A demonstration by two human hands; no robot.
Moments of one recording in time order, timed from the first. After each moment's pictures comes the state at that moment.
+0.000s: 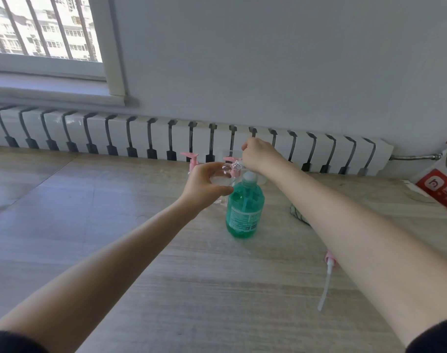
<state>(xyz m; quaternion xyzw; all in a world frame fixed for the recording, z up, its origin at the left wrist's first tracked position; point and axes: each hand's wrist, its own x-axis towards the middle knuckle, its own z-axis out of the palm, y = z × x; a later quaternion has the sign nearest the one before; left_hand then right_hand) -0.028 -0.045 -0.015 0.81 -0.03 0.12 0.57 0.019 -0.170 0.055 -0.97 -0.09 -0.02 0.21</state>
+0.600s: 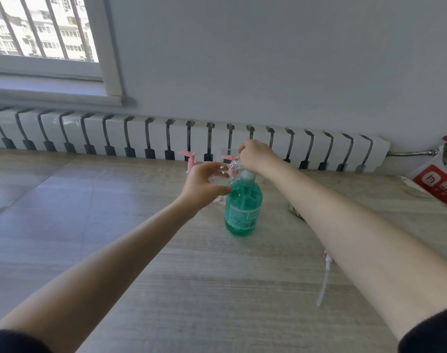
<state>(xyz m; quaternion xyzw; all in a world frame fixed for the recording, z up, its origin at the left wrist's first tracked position) -0.028 -0.046 -0.016 0.81 -0.03 0.12 0.57 0.019 -0.170 0.050 -0.97 -0.09 0.00 0.25</state>
